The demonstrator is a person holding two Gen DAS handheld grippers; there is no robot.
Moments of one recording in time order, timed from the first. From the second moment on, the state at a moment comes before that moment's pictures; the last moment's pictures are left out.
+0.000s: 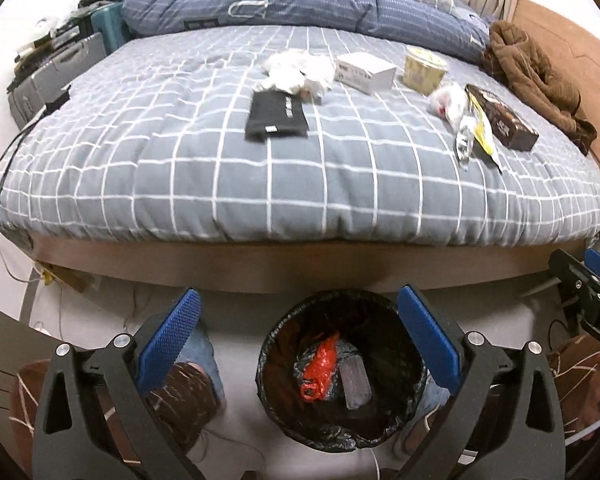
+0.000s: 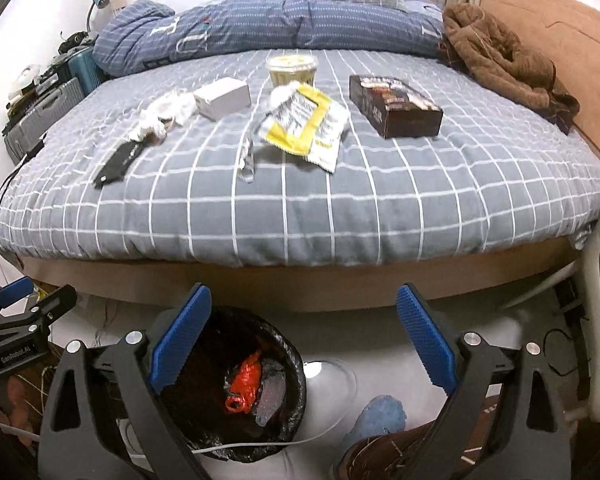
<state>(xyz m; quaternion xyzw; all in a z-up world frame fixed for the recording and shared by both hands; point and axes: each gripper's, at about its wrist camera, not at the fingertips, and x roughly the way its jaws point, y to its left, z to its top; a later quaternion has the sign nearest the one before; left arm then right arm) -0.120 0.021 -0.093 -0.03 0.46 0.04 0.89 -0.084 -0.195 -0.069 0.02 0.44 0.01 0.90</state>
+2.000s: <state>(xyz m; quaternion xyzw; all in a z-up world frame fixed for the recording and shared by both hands) 0.115 0.073 -0.117 -0.04 0.49 0.08 0.87 0.163 -0.189 -0.125 0.06 0.49 0.01 0.87</state>
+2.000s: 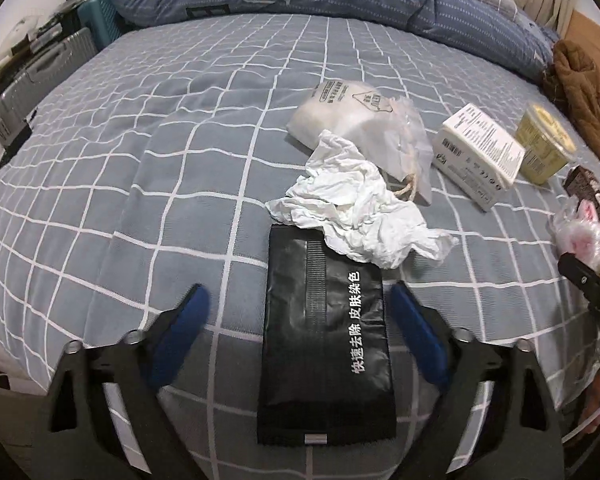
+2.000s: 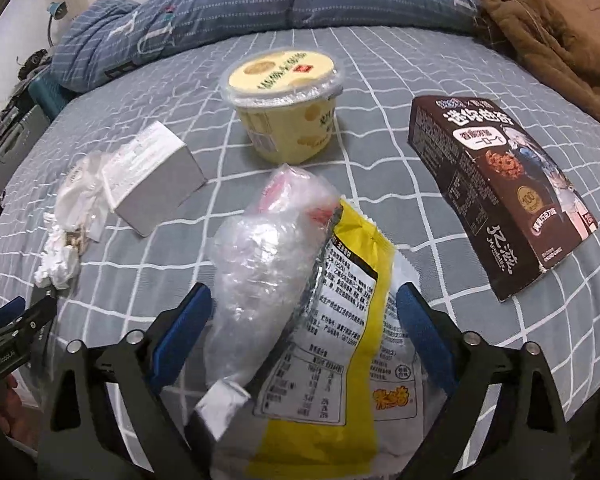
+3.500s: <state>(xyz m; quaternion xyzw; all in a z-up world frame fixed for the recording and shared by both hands) 0.066 0.084 -0.062 -0.05 0.46 0.08 0.88 0.130 -0.188 -0.079 0.04 0.47 0.01 0.88</state>
